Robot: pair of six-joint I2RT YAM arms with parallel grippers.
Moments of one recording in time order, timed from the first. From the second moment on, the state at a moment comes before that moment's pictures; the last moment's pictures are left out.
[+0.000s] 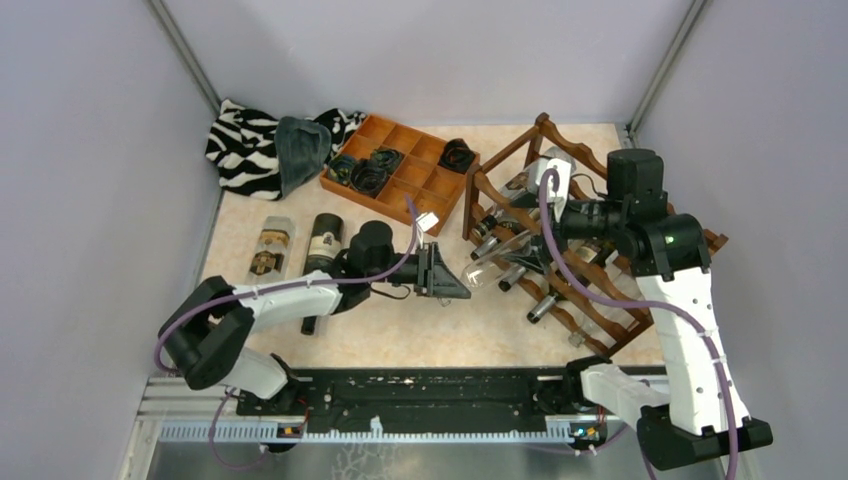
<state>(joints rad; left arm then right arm) -0.83 1.45 0.68 0.57 0.72 -1.02 0.21 1.02 1.45 -1.06 -0.96 -0.71</state>
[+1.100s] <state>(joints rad) -0.92 1.73 0.94 0.62 0.44 -0.86 0.18 1.01 1.43 -1.04 -0.97 -0.71</state>
